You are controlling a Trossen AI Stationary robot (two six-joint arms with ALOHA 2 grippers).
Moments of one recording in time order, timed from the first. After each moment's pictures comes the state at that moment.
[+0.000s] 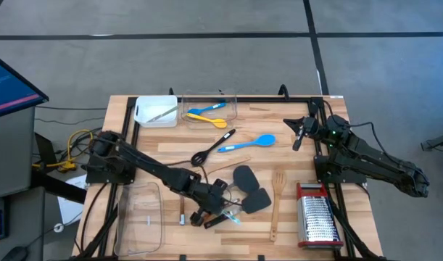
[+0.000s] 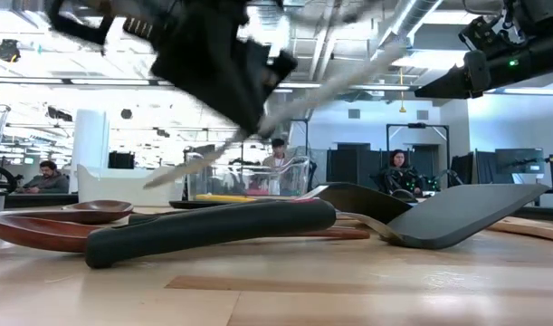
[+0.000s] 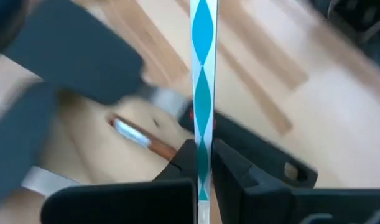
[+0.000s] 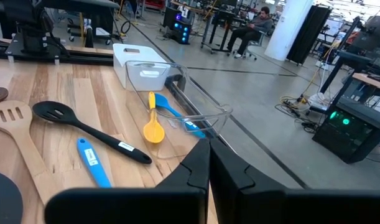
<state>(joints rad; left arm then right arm) -0.37 1.84 1.22 -0.28 0.05 0.24 -0.53 0.37 0.27 -0.06 0.00 -0.26</state>
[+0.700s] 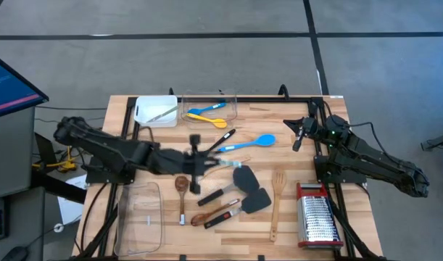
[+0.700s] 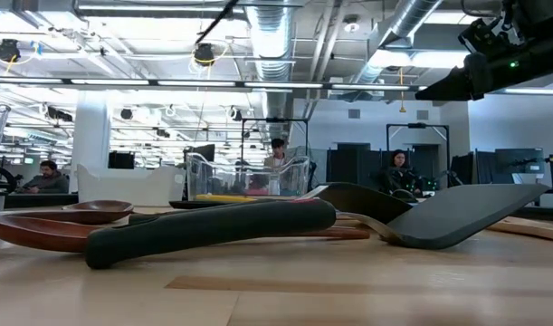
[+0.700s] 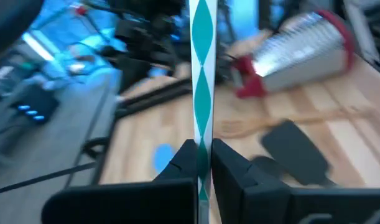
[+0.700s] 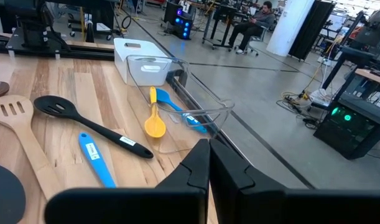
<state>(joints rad) -0.33 1.38 1.22 -0.24 -0.51 0.26 -0.53 0.37 0.27 -0.08 0.00 -0.26</state>
